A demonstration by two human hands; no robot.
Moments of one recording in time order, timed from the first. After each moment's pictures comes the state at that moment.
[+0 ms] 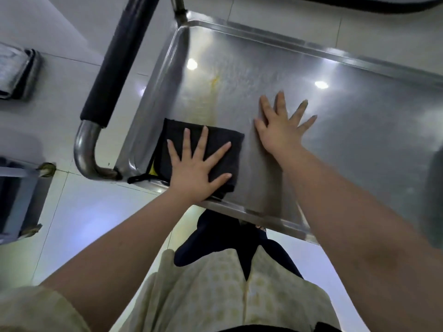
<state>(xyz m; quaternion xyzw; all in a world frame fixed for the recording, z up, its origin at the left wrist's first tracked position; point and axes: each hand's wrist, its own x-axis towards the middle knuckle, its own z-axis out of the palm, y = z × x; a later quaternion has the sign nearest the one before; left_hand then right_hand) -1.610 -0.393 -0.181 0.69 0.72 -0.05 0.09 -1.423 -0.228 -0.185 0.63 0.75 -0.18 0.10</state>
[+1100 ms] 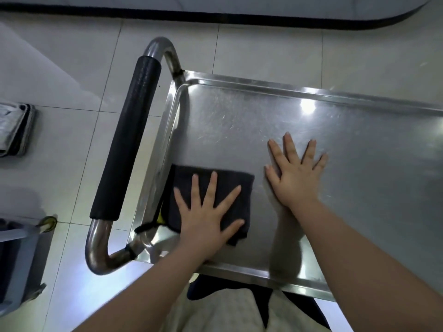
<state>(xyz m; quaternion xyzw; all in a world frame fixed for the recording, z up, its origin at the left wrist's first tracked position) -1.643 -0.357 -0.185 0.73 0.67 -0.04 0.10 -1.431 -0.223 -0.196 0.64 0.76 -0.10 0.06</state>
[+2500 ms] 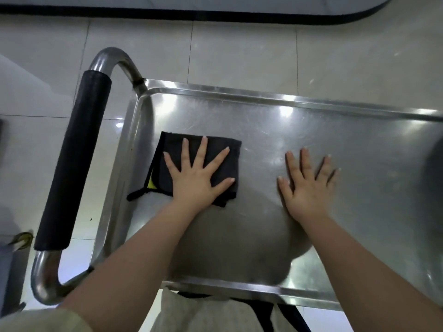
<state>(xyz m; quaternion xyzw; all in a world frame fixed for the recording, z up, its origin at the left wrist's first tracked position) -1.604 -0.230 -0.182 0.70 0.70 -0.05 0.13 -1.333 -0.222 -0.187 0.71 0.69 -0.12 0.10</state>
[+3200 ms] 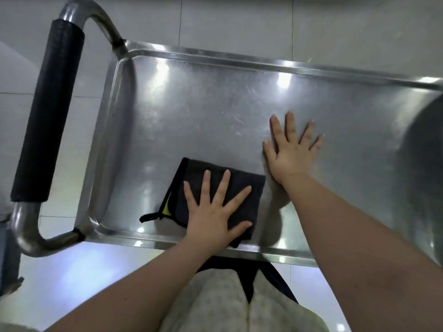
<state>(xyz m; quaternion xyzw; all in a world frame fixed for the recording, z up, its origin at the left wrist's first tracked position) -1.517 -0.365 -0.185 0.78 0.61 -0.03 0.11 -1.325 -0.213 -0.198 0.71 0.69 -0.12 0.09</state>
